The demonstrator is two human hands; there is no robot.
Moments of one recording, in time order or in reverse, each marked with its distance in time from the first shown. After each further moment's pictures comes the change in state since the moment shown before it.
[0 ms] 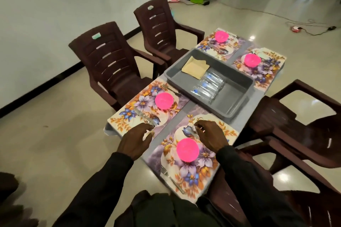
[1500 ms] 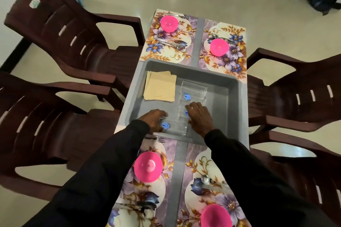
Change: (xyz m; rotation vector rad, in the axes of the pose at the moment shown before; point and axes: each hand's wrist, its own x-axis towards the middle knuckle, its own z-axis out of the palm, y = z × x) left_hand 0.515 -0.018 0.134 0.148 -0.886 0.365; right_hand 0.320 0.114 0.034 -0.473 -0.054 0.449
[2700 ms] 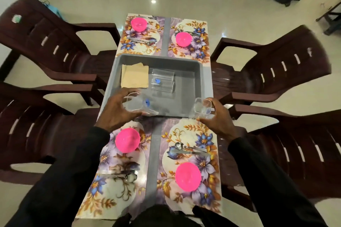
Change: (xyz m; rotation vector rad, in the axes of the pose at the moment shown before) left_hand -0.186 0.117 -0.005 -0.236 0.583 0.396; right_hand -0.237 0.098 -0.060 0.922 0.337 0.202
